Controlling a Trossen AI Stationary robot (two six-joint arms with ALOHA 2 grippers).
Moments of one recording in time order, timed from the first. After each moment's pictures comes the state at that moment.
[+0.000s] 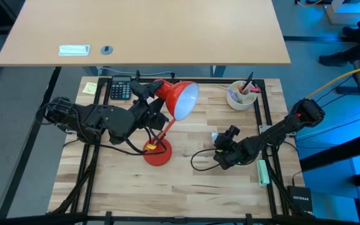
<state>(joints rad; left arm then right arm) -0.38 1.59 1.92 -0.49 -1.32 1.18 0.48 1.47 0.70 -0.57 0.74 0.81</state>
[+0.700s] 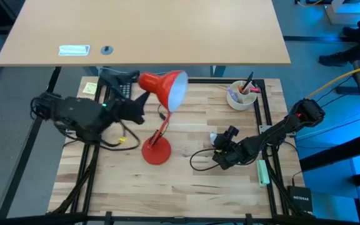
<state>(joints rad) -0.45 1.46 1.92 -0.53 -1.39 0.96 0.48 1.47 0.70 -0.52 0.74 0.81</state>
